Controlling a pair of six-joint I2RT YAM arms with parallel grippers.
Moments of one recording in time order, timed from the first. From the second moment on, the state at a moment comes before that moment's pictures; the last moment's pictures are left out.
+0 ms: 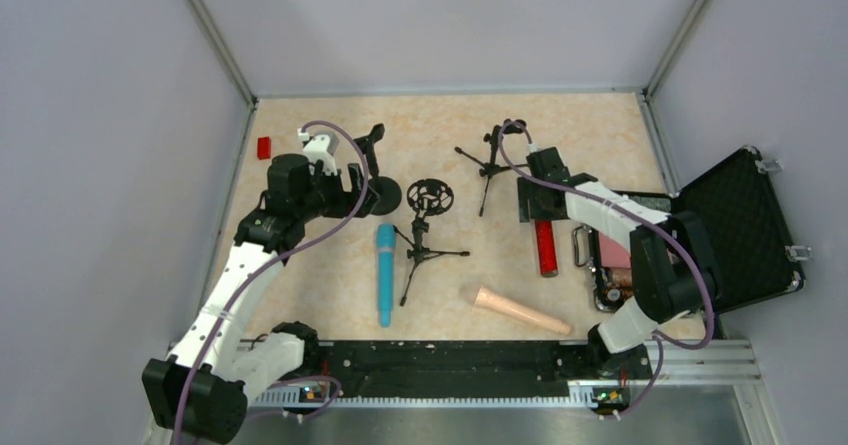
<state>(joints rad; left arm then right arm) -0.23 0.99 0.89 -0.43 0.27 -0.26 0.36 1.57 0.95 -0.44 0.24 0.25</state>
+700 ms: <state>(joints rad) -0.23 0.98 0.89 -0.44 0.26 -0.26 0.37 1.67 0.97 -0.44 0.21 0.25</state>
